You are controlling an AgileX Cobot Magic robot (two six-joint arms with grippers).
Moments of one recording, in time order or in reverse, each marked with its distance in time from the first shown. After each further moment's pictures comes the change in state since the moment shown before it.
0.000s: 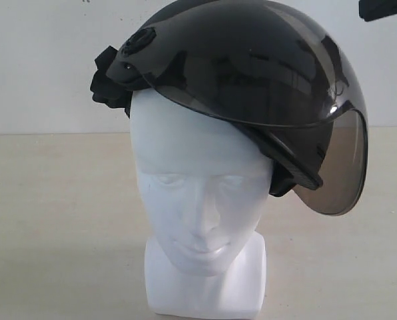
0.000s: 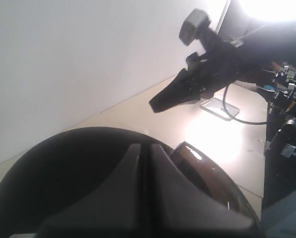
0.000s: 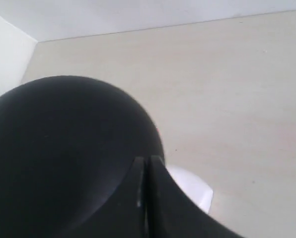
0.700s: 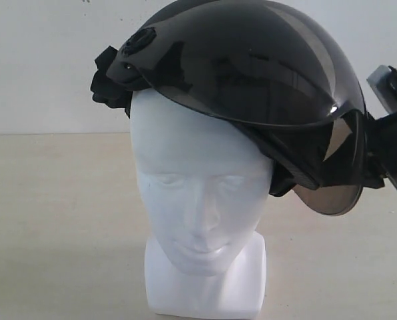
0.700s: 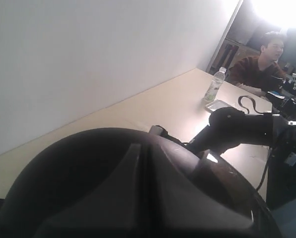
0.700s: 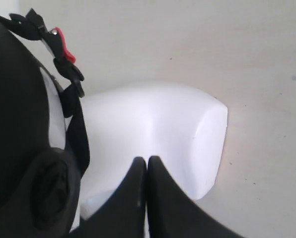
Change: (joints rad) left arm 0.000 0.085 -0.049 0.005 0.021 -0.044; right arm -0.020 0.186 0.560 0.313 -0.111 -0.357
